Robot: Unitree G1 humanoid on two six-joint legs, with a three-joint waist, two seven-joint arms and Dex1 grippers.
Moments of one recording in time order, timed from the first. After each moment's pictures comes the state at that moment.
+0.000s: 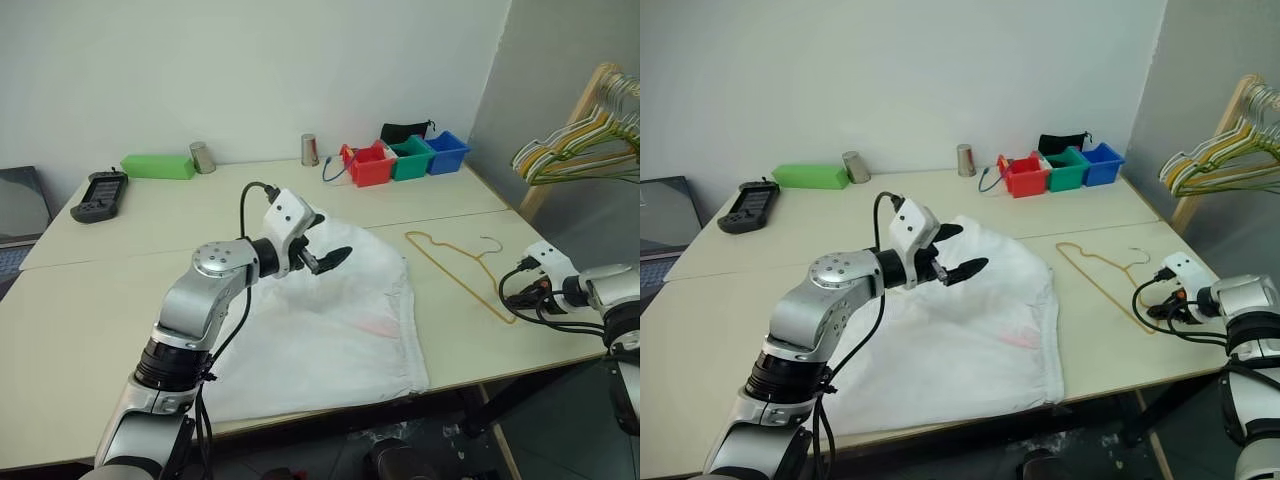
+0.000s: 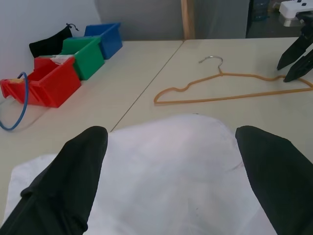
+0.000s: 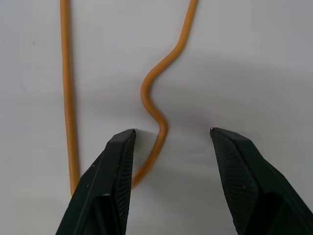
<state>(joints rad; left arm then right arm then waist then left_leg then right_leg) -0.56 0.47 -0.13 -0.17 -0.27 0.63 -0.70 -0.79 -0.80 0.14 0.99 -0.10 0.50 1.05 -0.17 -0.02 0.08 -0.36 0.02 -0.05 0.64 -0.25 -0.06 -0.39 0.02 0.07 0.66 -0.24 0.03</state>
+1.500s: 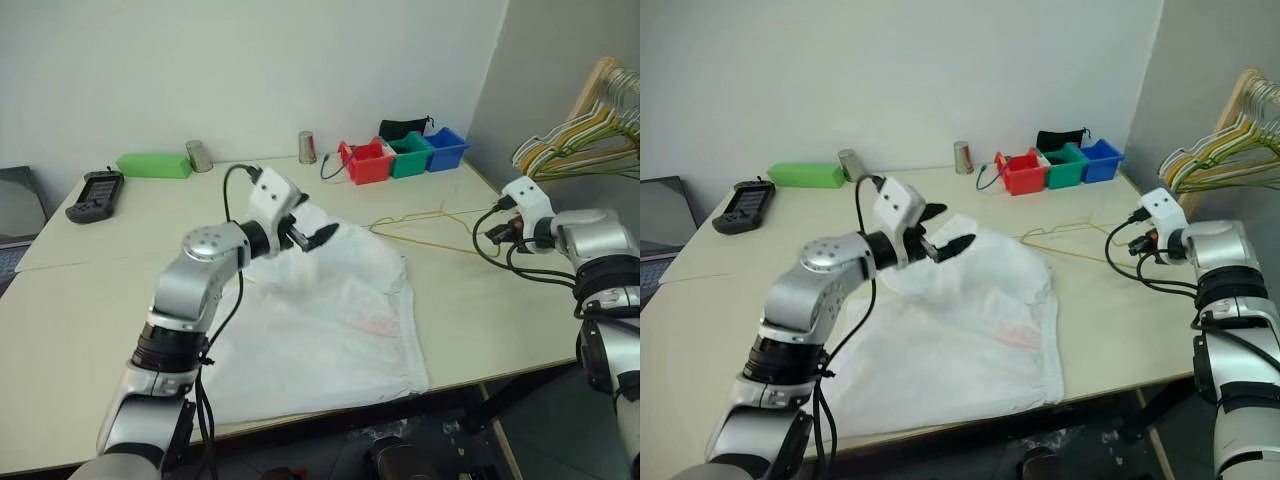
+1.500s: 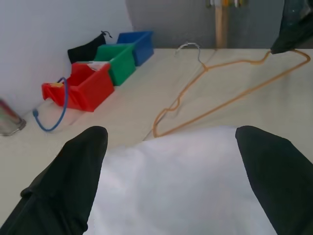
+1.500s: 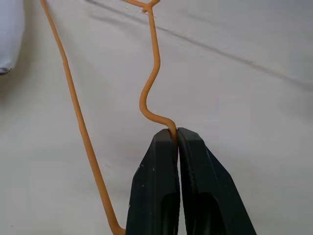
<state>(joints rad) -0.68 0.51 -0.04 0.02 -0.25 0.54 -0.65 -1.00 -0.69 0.11 0.82 -0.13 0.43 0.86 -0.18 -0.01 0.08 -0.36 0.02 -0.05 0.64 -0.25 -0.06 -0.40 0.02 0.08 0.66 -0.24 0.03</state>
